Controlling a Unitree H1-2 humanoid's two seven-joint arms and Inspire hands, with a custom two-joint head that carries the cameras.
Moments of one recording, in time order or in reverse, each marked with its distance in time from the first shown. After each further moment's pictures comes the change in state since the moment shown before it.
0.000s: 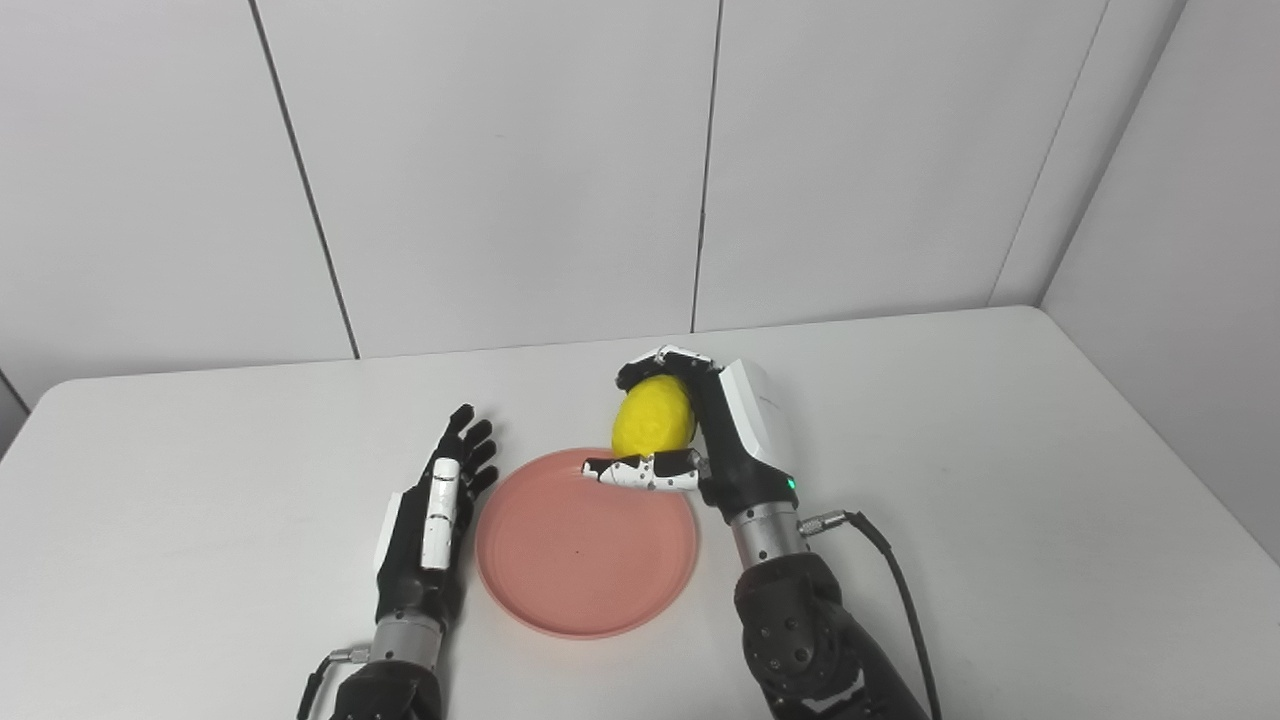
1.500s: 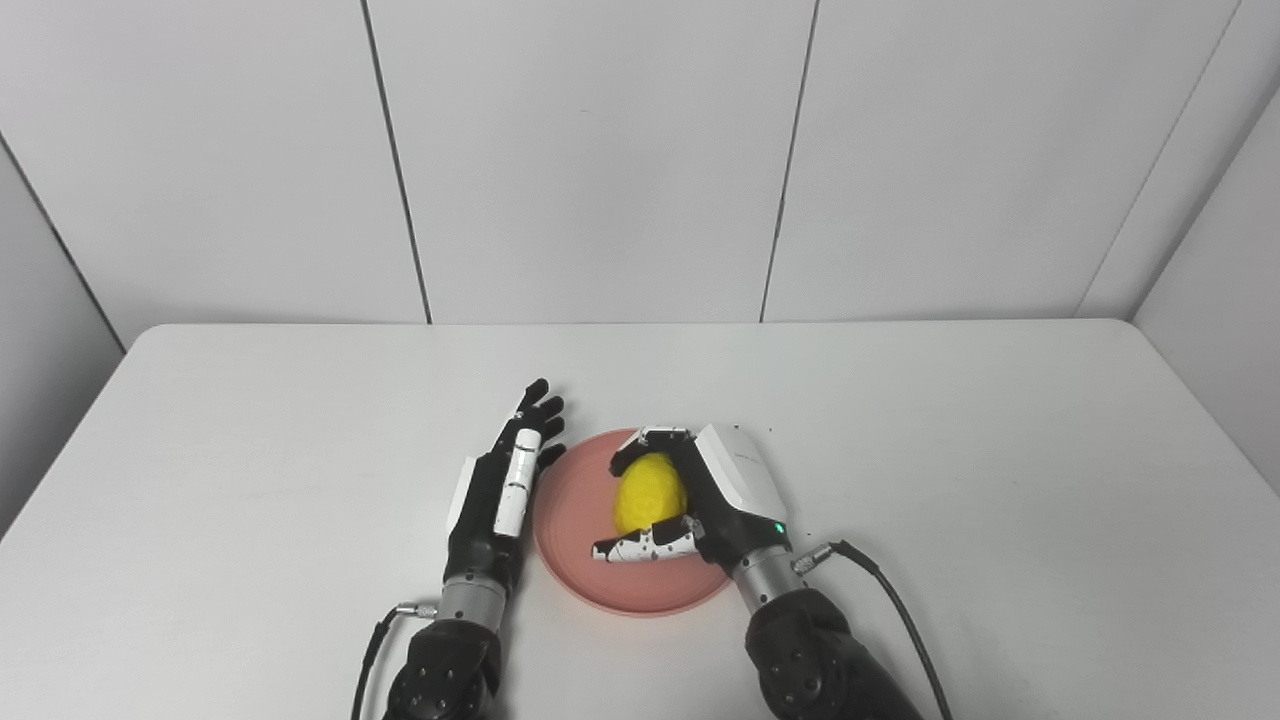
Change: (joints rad) left arm 0.003 -0.010 -0.032 0.002 0.080 -0.015 0.050; right arm 0.007 -0.006 0.077 0.194 -0.058 -0.077 0.090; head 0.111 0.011
